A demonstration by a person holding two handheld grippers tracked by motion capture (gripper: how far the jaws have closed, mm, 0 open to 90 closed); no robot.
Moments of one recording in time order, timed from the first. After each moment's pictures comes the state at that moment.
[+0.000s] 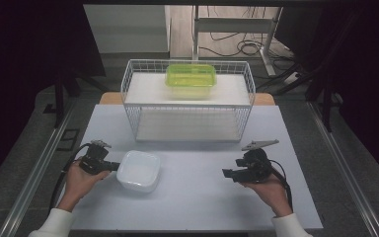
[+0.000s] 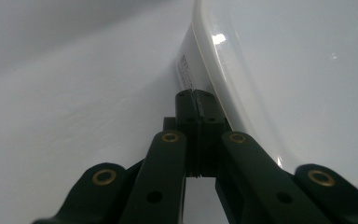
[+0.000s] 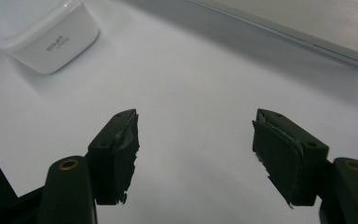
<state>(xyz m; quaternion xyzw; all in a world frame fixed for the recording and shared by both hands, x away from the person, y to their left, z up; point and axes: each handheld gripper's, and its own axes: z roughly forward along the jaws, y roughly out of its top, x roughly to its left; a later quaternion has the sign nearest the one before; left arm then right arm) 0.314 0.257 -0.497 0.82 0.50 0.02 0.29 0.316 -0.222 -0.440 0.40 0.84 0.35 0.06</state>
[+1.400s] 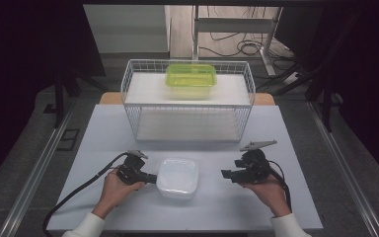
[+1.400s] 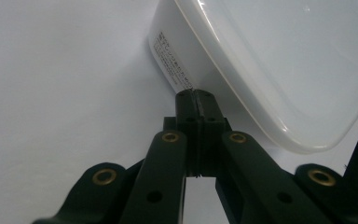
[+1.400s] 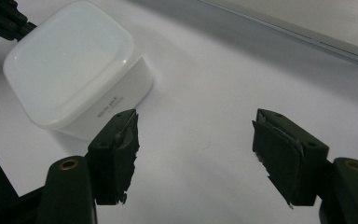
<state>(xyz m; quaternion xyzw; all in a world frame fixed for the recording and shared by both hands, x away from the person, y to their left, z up) 0.304 0.157 -0.512 0.84 0.42 -0.06 0.34 0.315 -0.218 -0.442 0.40 0.84 0.35 0.06</state>
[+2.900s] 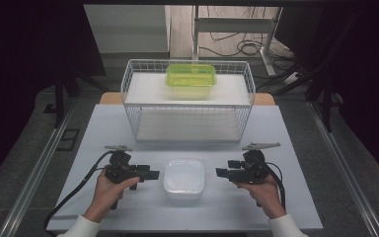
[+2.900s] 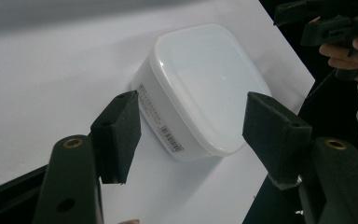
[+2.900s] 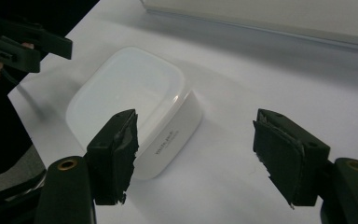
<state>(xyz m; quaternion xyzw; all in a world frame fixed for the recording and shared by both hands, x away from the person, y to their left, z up) 0.285 0.181 -0.475 0.75 0.47 -0.09 0.46 0.314 -0.217 -0.450 0.42 0.80 0.43 -0.01</state>
